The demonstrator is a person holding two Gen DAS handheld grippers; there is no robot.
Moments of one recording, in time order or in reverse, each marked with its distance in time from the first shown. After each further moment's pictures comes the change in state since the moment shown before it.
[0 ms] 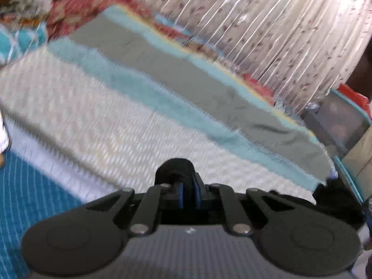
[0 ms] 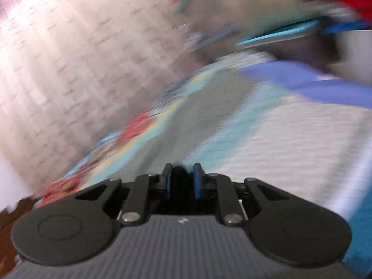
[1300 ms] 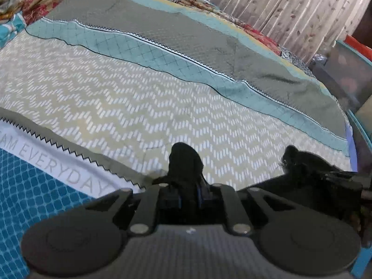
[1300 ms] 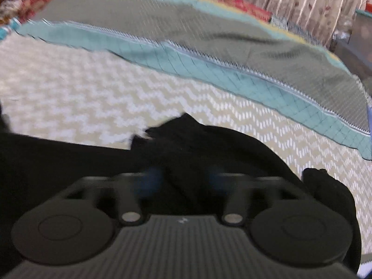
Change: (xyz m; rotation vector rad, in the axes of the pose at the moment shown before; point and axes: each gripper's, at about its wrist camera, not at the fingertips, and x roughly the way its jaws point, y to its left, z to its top) left arm 0.099 -0.074 -0.029 0.082 0.145 0.082; right arm 0.157 0.163 -0.169 -1.081 0.500 0.086
